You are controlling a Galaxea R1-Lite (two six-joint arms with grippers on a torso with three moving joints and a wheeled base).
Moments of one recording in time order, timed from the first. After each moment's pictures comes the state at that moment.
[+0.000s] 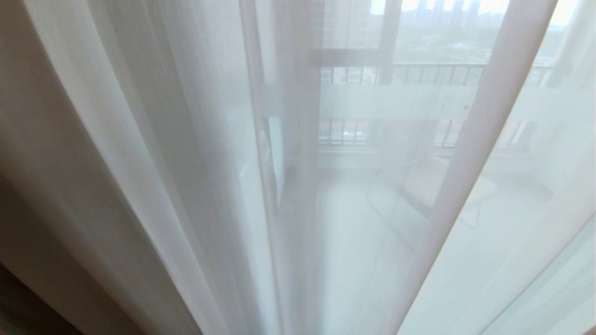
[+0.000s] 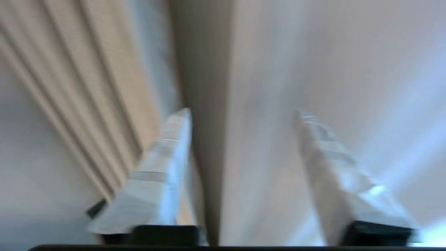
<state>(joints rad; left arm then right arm) 1.07 1.06 -0.66 -0.32 -0.42 -0.02 0.00 0.00 0.00 0.01 0.05 -0.07</state>
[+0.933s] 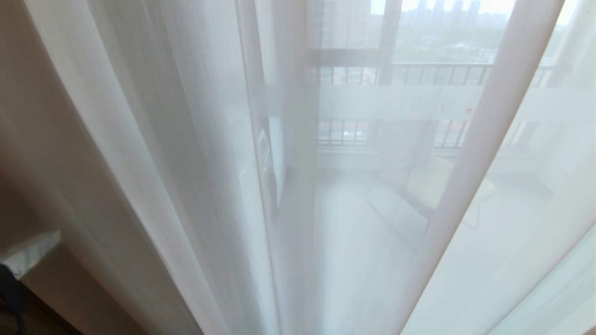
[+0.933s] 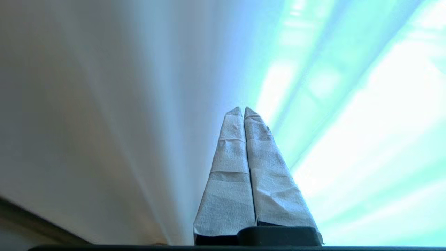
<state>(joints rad) 0.41 0.87 -0.29 -0.38 -0.51 -0.02 0.00 0.00 0.00 0.01 0.05 -0.07</state>
